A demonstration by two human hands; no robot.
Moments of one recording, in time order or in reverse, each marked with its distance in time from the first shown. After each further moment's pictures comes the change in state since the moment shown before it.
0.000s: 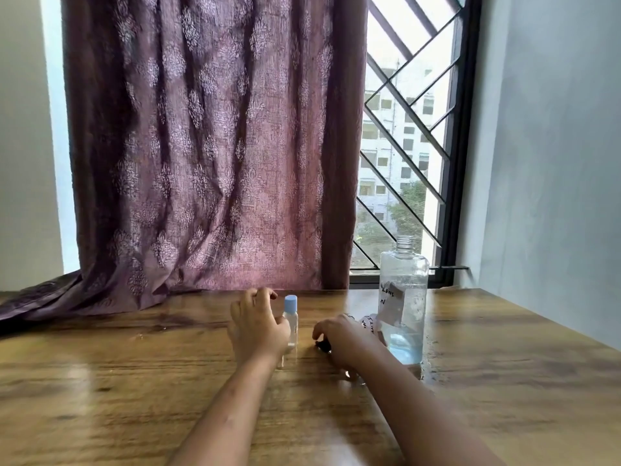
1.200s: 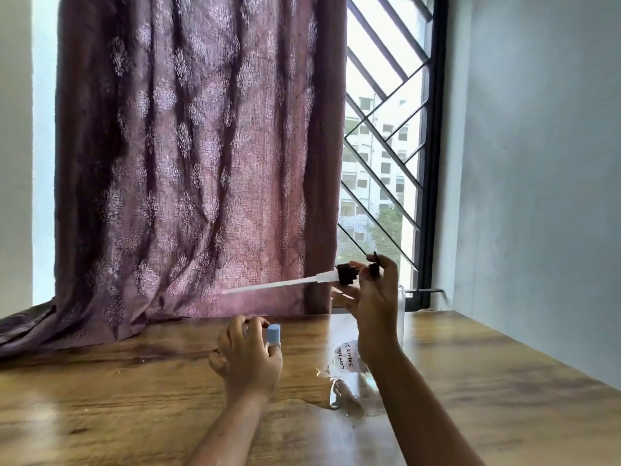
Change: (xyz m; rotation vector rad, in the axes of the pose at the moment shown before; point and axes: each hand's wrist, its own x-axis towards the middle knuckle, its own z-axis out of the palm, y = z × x) left_hand -0.011 0.009 0.002 -0.032 0.036 -0.011; right_hand -0.026 -0.023 -0.089 1.566 0.932 0.056
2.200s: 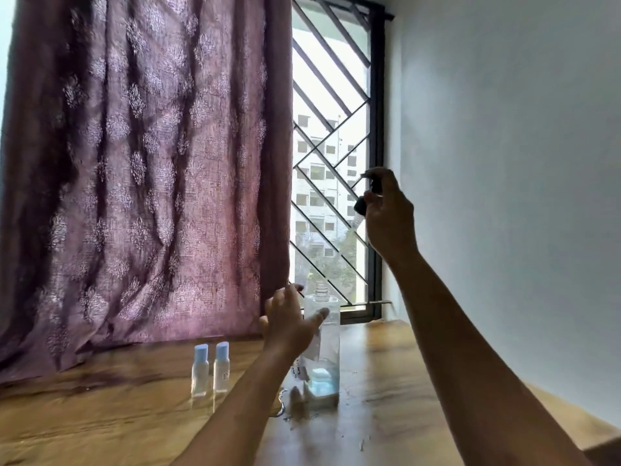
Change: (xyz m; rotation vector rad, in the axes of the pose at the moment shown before) left_hand -0.009 0.156 -0.024 -0.279 -0.318 0.249; right_hand 0.074 -0.167 -0.031 -0.807 0.012 -0.708
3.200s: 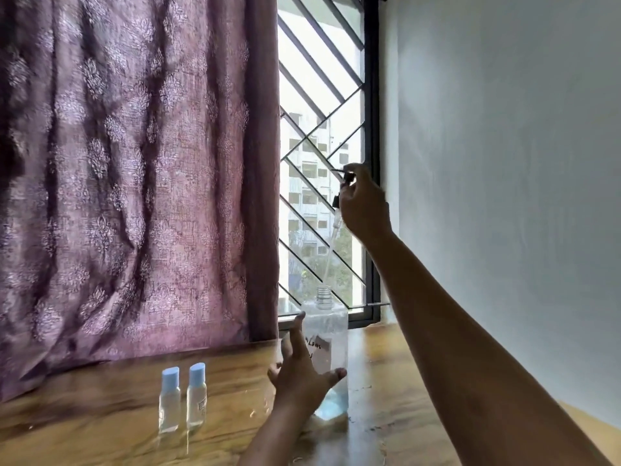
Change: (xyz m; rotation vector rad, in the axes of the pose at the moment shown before) left_hand -0.004 -0.035 0.085 -0.129 -0.127 -0.071; right_hand 0.038 0.066 0.062 -0.223 -0.080 0.105
